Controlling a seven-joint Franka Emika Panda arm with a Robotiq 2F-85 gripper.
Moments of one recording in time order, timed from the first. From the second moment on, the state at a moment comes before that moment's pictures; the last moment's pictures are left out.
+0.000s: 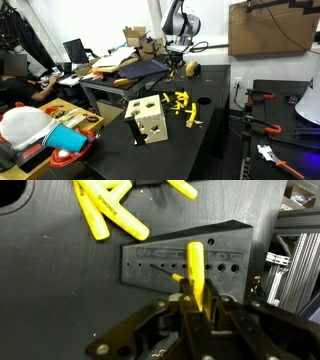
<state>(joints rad) -0.14 0.39 -0.11 -2.13 0.73 2.68 0.46</state>
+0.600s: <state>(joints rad) -0.14 0.40 -0.11 -2.12 0.75 2.68 0.45</state>
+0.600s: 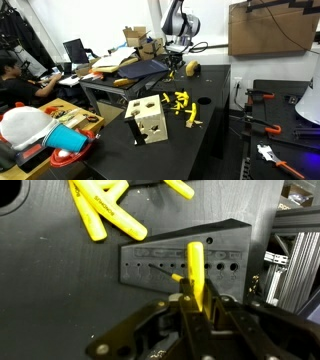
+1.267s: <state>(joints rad) -0.13 0.40 -0.12 -2.12 0.71 2.68 0.46</state>
